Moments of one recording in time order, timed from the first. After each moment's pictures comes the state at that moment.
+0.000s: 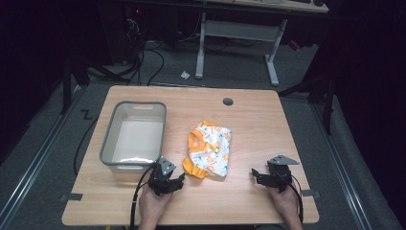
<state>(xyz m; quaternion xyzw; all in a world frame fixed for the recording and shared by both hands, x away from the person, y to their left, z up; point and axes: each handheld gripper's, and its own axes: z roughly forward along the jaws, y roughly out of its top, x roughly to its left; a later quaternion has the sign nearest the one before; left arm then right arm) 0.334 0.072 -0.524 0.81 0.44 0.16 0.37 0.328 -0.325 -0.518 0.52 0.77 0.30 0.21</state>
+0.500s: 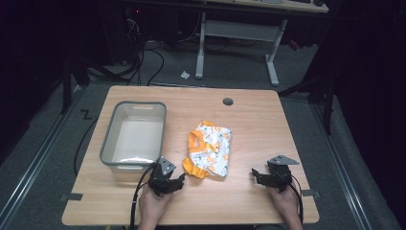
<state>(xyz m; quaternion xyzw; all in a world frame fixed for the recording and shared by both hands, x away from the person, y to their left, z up) 0.334 0.070 -0.524 0.81 0.43 0.17 0.36 0.328 -0.325 -0.518 0.52 0.77 0.30 0.21</state>
